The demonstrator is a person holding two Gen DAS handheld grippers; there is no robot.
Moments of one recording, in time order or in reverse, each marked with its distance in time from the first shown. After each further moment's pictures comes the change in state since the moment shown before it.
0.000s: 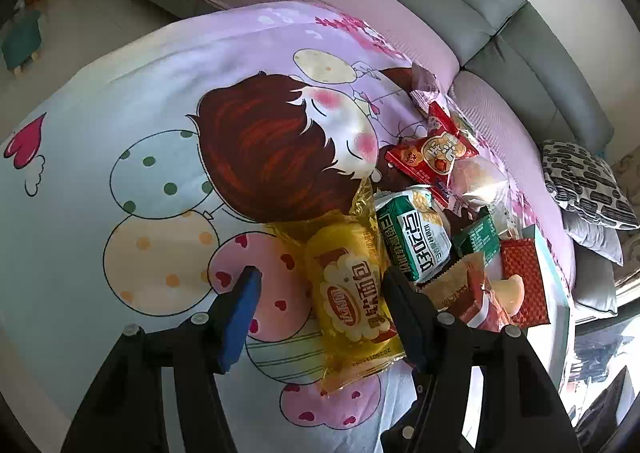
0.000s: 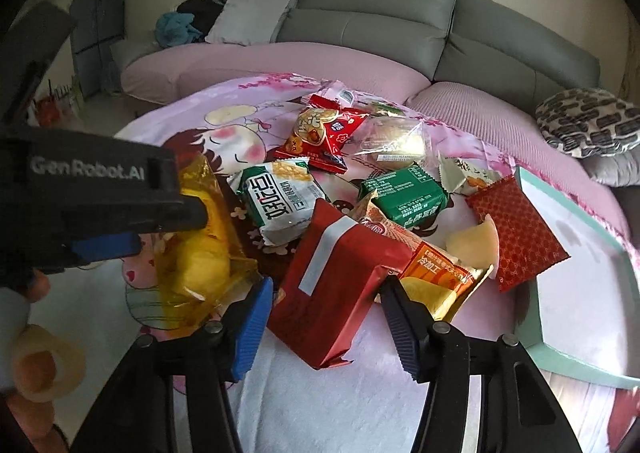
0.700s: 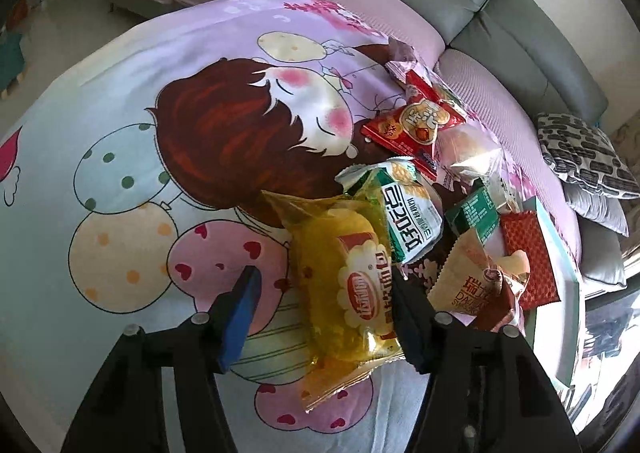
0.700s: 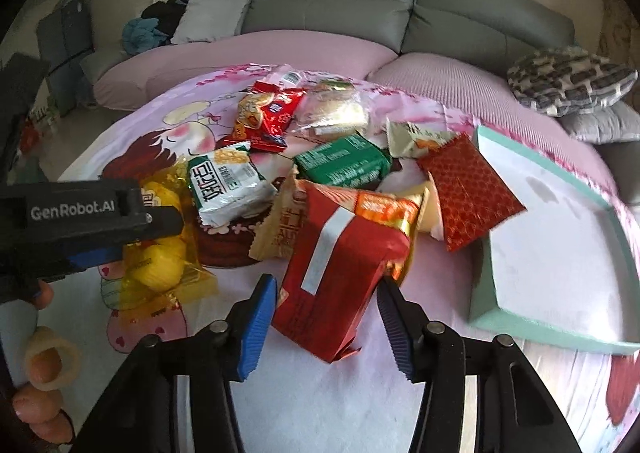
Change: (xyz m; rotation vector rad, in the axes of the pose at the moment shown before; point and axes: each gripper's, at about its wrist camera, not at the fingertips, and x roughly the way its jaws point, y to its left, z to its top) left arm 0.015 -0.021 -0.008 0.091 0.022 0.006; right arm -0.008 -0.046 -0.010 0.134 0.074 -0.013
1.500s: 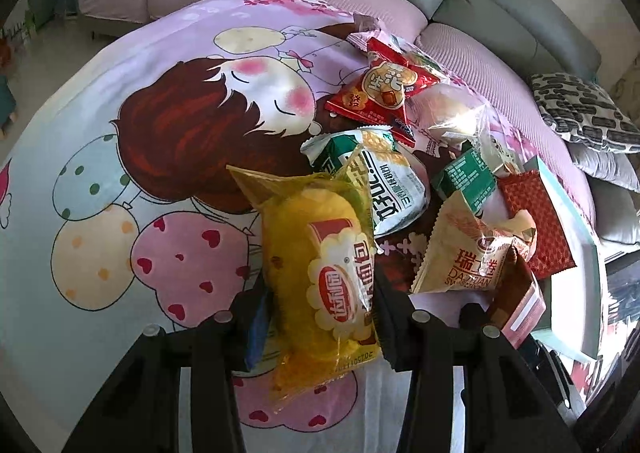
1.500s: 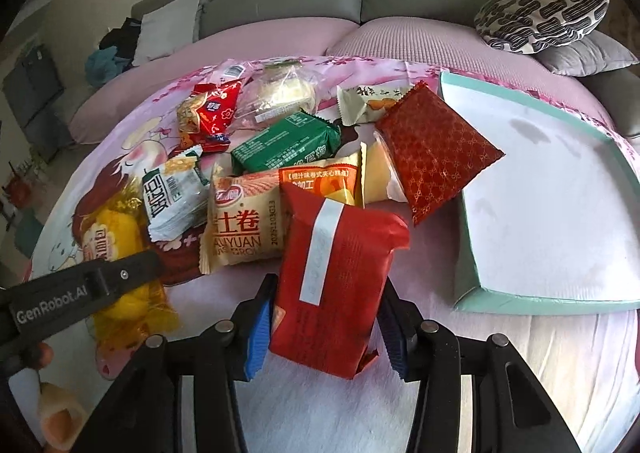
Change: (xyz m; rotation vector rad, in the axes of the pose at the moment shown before) left arm 0.011 -0.026 -0.012 0.117 0.017 0.049; right arm 0.021 -0.034 0.000 0.182 0.058 0.008
